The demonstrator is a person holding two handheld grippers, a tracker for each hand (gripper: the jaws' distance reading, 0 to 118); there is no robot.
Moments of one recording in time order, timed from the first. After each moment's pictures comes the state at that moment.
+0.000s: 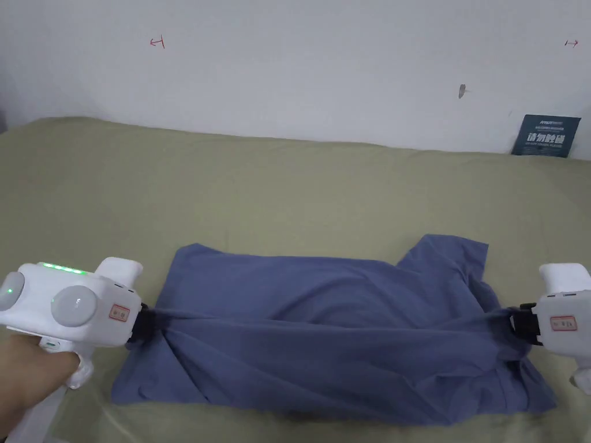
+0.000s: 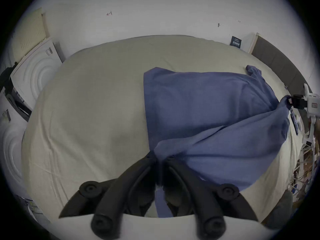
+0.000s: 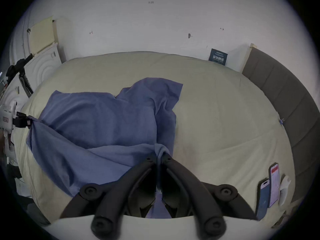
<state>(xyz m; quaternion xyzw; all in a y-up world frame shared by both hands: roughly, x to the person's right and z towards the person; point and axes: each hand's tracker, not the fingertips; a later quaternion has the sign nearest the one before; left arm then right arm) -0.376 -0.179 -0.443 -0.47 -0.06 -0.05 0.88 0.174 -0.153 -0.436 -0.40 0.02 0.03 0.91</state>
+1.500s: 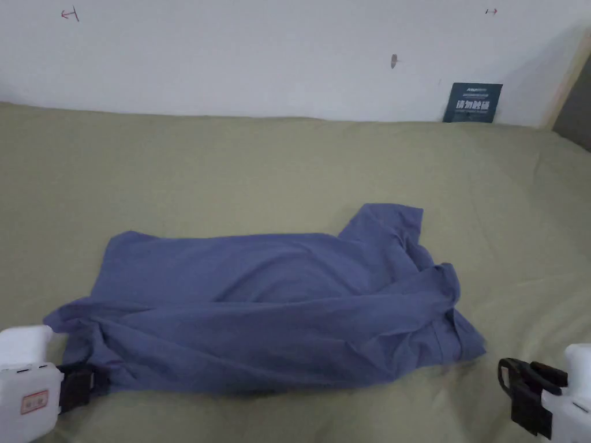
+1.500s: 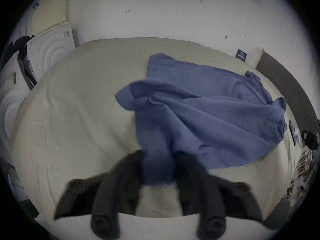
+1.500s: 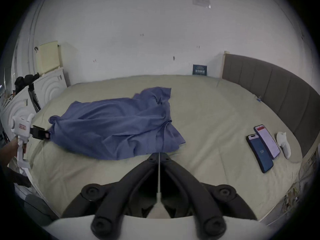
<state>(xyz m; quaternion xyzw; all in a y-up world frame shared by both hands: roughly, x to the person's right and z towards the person) -0.364 -0.213 -0.360 -0.44 -0.02 0.02 0.90 0.169 -0.165 -0.256 -0.30 -0.02 -0.02 0.95</state>
